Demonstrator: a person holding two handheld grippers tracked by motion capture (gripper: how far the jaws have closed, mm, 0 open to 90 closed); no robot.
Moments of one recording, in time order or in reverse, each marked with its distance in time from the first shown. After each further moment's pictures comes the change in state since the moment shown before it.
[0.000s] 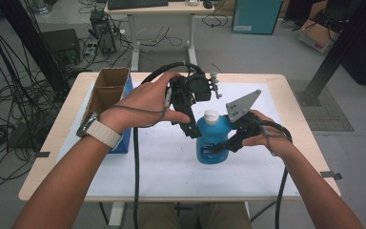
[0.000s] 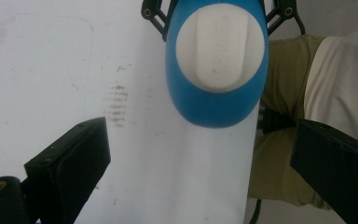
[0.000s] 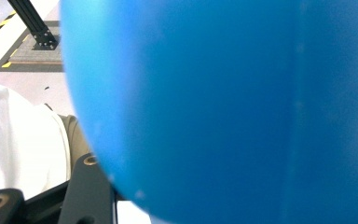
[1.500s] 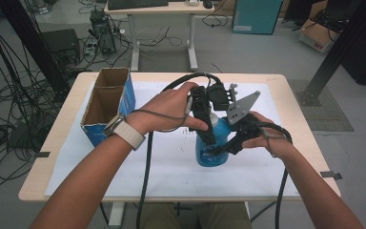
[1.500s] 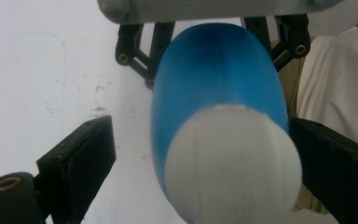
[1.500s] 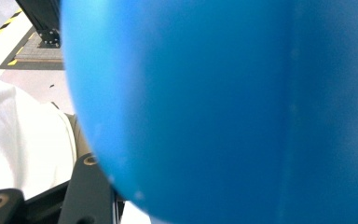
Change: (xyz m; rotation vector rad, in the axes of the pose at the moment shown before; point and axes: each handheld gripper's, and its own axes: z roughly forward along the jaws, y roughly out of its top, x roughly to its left) left arm -0.002 0.031 0.038 0.025 -0.065 0.069; right arm 0.006 0.003 0.001 0.009 0.017 0.001
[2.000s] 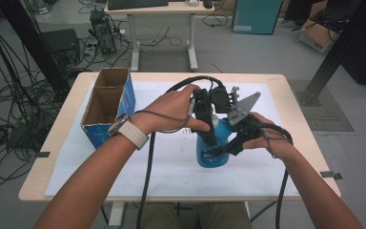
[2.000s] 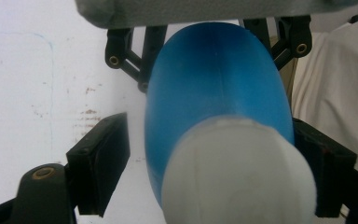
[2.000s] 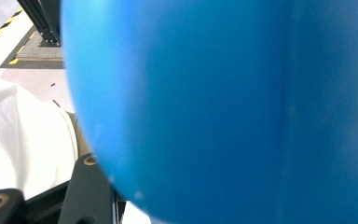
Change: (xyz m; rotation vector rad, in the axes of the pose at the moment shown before) left arm 0.001 0.002 0.009 0.020 -0.028 0.015; right arm 0.000 -0.002 0.001 0.002 -0.007 -0.014
